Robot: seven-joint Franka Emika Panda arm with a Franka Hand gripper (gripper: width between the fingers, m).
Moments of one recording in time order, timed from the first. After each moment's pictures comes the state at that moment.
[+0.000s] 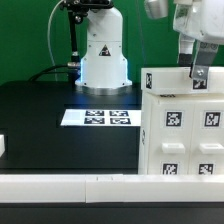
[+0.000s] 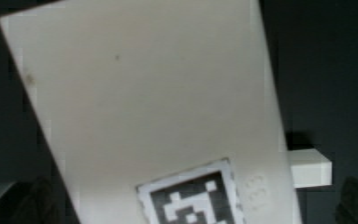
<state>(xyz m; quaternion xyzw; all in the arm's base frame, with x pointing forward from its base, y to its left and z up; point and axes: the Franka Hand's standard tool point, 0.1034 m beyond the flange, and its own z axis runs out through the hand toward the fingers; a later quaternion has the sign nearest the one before) 0.629 0.078 0.165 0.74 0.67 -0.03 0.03</state>
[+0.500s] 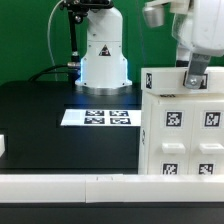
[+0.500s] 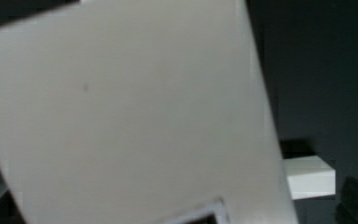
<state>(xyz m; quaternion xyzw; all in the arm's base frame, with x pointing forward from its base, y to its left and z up) 0.626 0.071 0.154 0.75 0.66 -0.04 0.03</state>
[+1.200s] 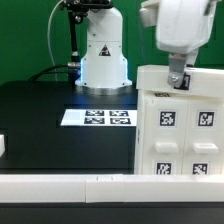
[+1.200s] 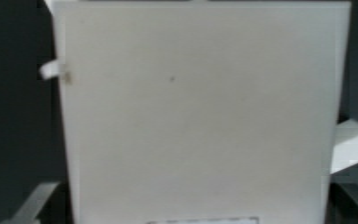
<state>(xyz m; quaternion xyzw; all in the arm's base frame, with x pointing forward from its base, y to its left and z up) 0.628 0.065 0.153 0.90 0.44 -0.02 0.04</state>
